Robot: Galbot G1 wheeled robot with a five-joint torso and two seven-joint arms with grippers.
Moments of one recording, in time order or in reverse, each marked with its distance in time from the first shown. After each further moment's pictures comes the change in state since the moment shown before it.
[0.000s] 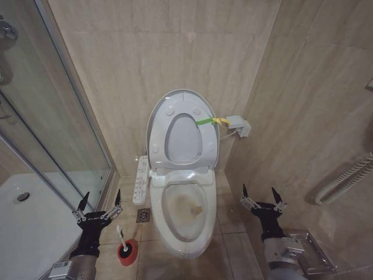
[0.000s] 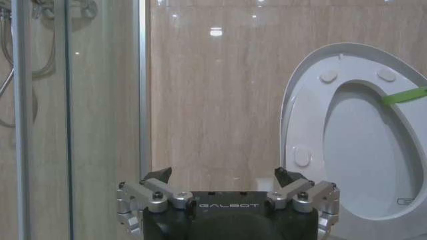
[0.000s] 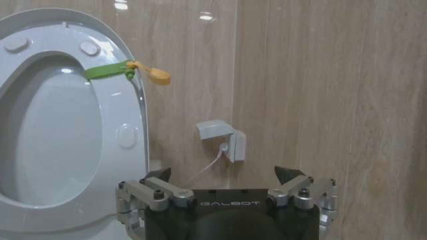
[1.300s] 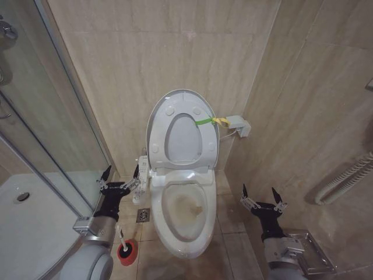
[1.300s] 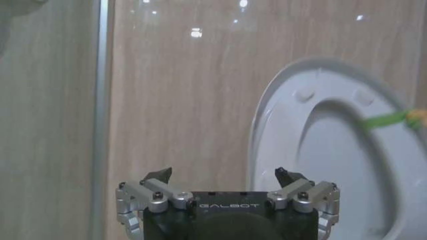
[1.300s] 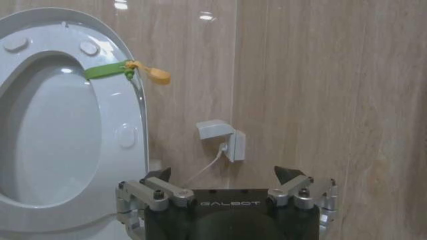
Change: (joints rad) left arm -0.283 0.030 0.105 0.043 -0.030 0.212 0.000; right arm 0.000 0.000 0.000 0.000 0.000 0.000 0.000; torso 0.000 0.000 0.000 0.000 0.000
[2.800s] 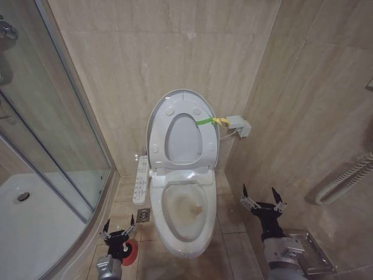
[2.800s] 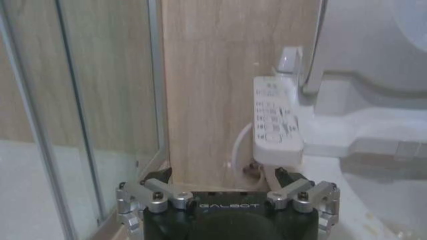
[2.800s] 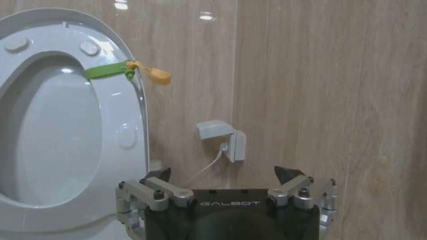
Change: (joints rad) left arm 0.039 -0.069 0.024 0.562 0.039 -0.265 -0.080; right arm 0.000 0.000 0.000 0.000 0.000 0.000 0.000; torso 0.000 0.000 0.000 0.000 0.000
